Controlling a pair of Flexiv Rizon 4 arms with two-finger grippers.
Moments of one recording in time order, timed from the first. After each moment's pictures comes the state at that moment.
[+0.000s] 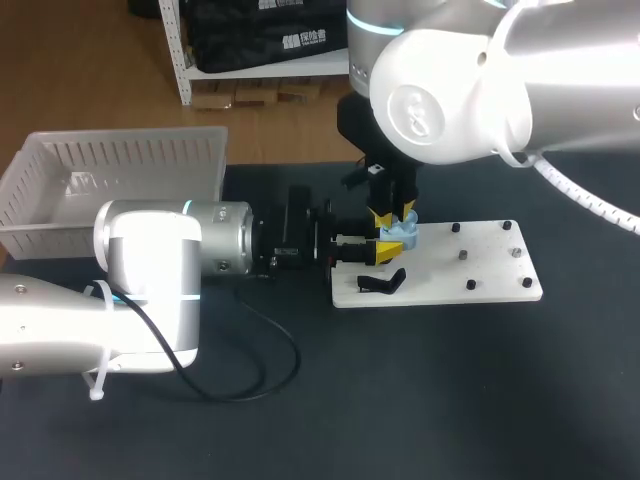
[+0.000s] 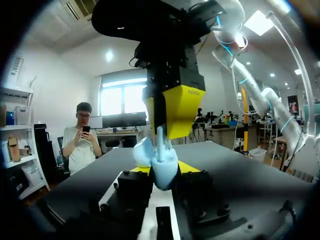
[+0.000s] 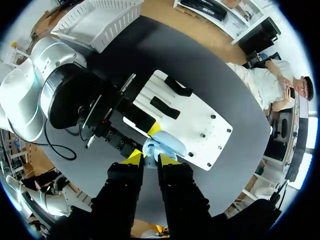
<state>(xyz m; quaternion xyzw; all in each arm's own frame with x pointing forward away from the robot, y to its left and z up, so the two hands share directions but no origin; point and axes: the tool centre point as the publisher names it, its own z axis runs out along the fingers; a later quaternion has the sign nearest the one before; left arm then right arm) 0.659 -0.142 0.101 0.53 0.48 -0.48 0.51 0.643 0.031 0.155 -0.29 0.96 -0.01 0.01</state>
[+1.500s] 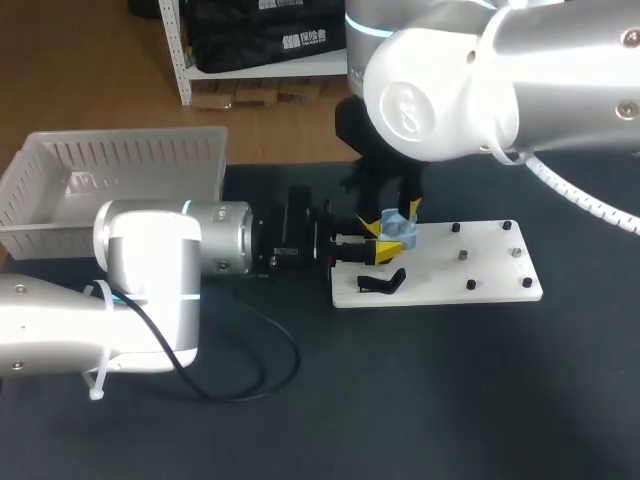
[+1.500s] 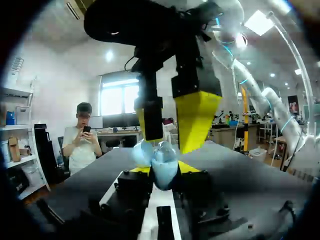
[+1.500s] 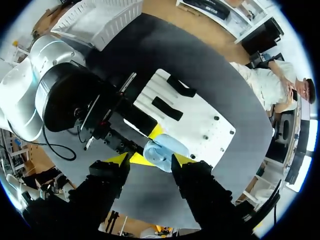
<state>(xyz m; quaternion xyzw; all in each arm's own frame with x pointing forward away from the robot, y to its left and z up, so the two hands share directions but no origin) 0.660 -0.141 0.101 0.53 0.48 -0.48 0.51 0.646 0.033 0.148 -0.29 0.96 0.00 0.00</state>
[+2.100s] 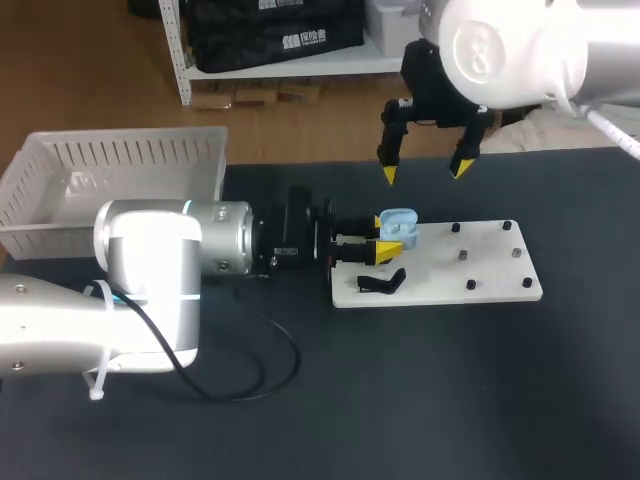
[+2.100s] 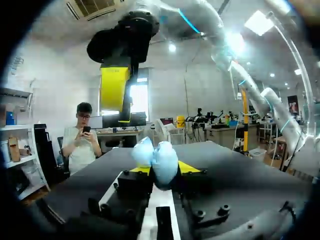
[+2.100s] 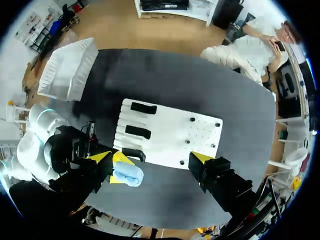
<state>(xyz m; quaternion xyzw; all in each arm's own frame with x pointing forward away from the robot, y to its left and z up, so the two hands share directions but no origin) 0.659 -0.142 0.101 0.53 0.48 -0.48 0.51 0.709 -0.012 0.173 -0.10 0.99 0.07 0.04</state>
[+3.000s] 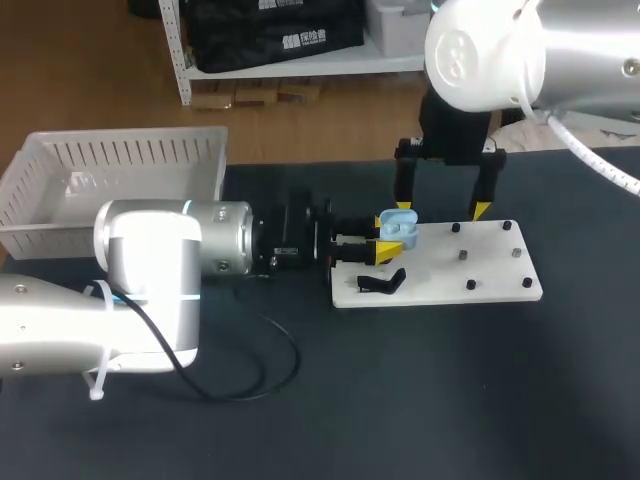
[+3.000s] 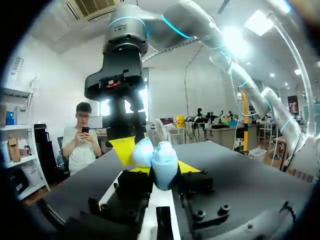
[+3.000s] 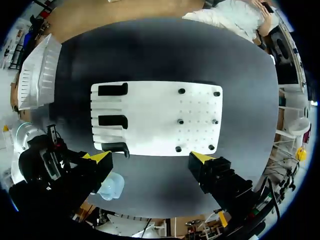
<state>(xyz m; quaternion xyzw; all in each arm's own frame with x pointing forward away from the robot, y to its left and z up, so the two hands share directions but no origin) 0.659 -0.142 0.101 0.53 0.48 -0.48 0.51 0.690 -0.034 0.116 -0.01 1.00 0.04 -0.06</state>
